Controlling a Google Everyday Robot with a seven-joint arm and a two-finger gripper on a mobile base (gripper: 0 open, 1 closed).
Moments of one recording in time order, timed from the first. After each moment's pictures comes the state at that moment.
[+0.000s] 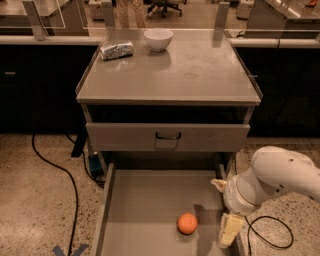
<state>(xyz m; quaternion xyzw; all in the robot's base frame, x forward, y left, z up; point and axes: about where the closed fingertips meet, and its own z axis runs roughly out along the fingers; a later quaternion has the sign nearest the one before) 0.424 -0.183 0.598 -0.67 0.72 0.12 0.15</state>
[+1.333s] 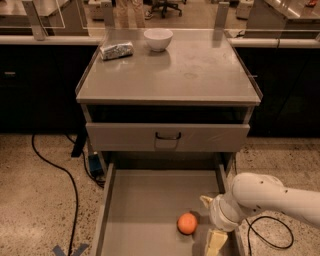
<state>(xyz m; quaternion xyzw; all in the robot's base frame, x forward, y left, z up) 0.419 -0.156 0.506 -0.67 0.72 0.12 0.15</state>
